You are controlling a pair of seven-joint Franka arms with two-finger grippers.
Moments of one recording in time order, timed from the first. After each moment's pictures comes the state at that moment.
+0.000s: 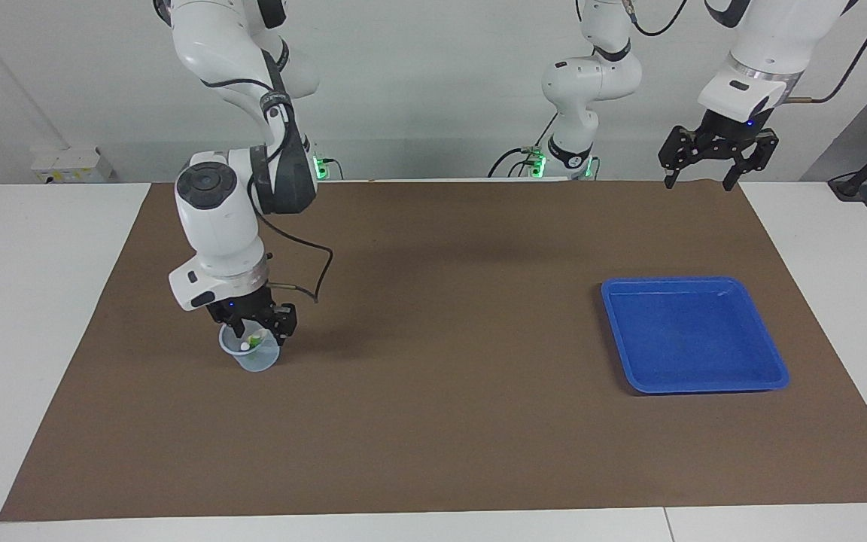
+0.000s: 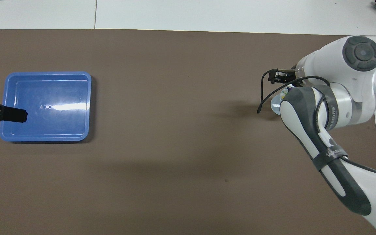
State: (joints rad) left arm 0.08 -0.14 -0.15 -1.68 0.02 1.62 0.11; right arm 0.15 0.35 -0.01 -1.63 -0.11 2.04 0.41
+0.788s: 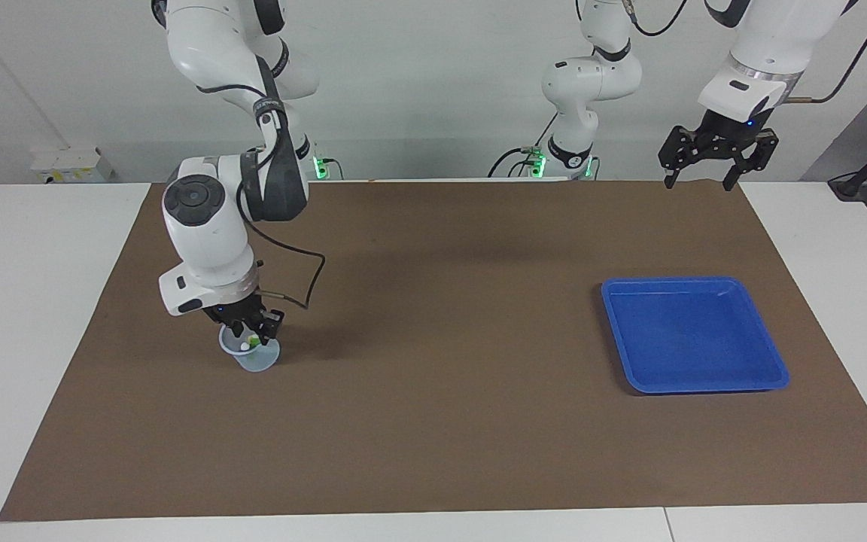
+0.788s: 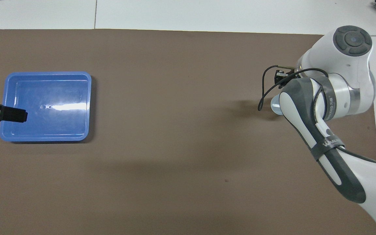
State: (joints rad) left arm 0.08 -0.14 -0.15 -1.68 0.02 1.62 0.11; right arm 0.13 0.36 -0.01 -1.61 -0.11 1.99 0.47
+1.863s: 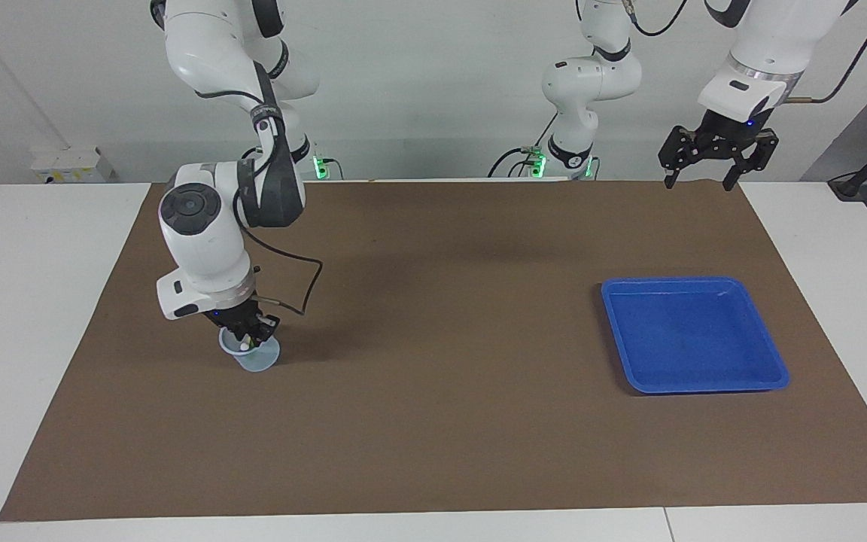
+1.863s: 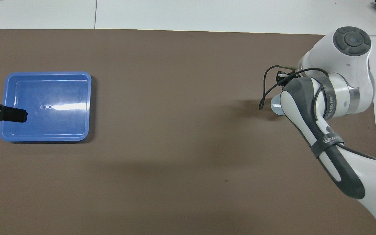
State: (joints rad) left arm 0.08 -0.14 -0.15 -1.68 0.02 1.62 0.11; right arm 0.12 0.38 -0.01 -1.62 -0.11 1.99 0.49
